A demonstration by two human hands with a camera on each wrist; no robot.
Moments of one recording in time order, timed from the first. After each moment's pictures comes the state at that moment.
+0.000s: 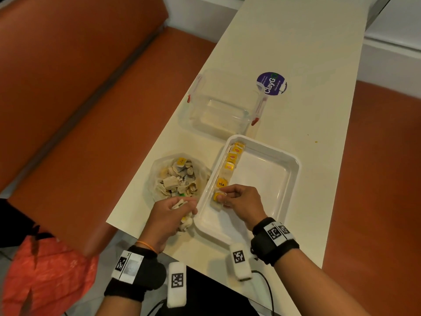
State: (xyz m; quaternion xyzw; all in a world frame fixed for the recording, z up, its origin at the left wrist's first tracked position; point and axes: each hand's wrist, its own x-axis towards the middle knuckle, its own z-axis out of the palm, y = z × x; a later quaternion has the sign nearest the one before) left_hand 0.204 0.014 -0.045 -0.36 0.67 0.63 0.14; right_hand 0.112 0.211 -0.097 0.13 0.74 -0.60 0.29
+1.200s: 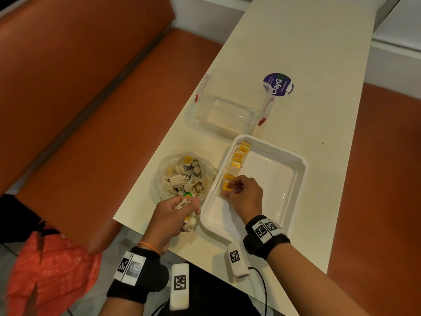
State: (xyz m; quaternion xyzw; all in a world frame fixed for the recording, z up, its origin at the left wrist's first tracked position) left_hand 0.213 0.009 -0.042 -0.37 0.65 0.65 0.14; right_hand 0.107 0.194 -0.128 0.09 0.84 -0.51 0.15
